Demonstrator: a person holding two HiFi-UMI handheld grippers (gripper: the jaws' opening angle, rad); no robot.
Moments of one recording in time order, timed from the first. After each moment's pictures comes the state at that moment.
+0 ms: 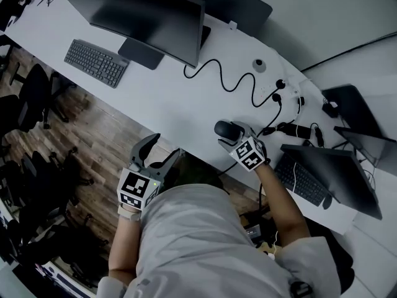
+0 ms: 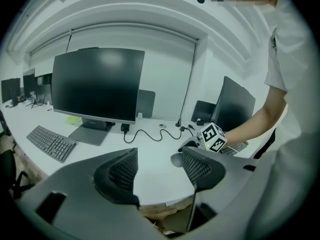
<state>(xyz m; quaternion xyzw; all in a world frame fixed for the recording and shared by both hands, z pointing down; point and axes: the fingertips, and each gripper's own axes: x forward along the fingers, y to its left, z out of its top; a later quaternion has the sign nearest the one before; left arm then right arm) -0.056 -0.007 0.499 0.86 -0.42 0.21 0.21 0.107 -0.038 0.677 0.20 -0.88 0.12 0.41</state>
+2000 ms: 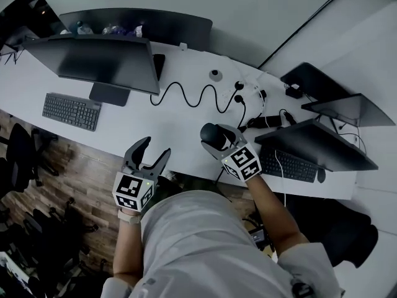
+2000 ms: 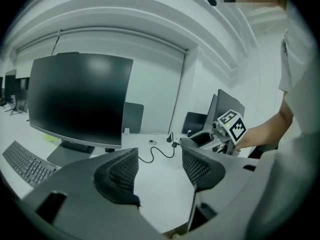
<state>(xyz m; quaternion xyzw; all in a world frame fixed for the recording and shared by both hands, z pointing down) -0.024 -0.060 0.460 0.91 -0.35 0.16 0.17 0.123 -0.061 0.525 0.39 -0.87 0.16 0.24</state>
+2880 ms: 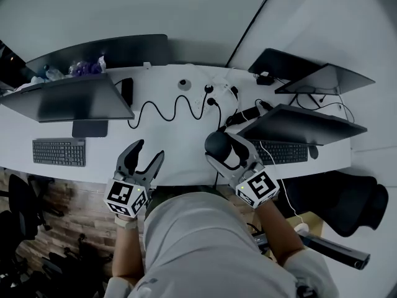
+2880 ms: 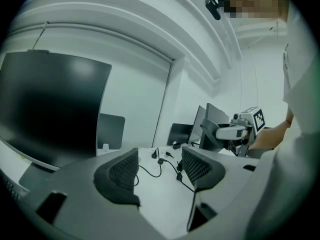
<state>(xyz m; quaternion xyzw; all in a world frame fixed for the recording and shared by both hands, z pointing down) 0.026 -0.089 0.418 0.95 -0.26 0.10 0.15 0.167 -0.016 0.381 0.53 -0.84 0.08 0.10</state>
